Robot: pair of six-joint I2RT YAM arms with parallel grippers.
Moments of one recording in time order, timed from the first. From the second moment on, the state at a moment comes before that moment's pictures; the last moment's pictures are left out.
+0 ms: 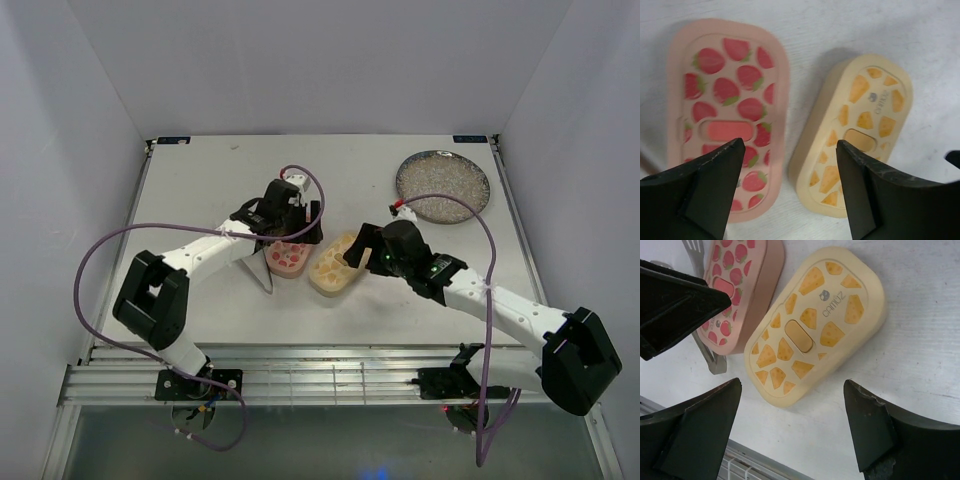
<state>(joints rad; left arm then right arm) -0.59 1.61 1.11 -0.28 0.00 -0.40 0.75 1.18 0.73 -0.18 0.13 0.78</state>
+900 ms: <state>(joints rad) -0.71 1.61 1.05 -0.25 0.18 -0.37 0.47 1.21 0.45 0.14 -0.12 0.77</state>
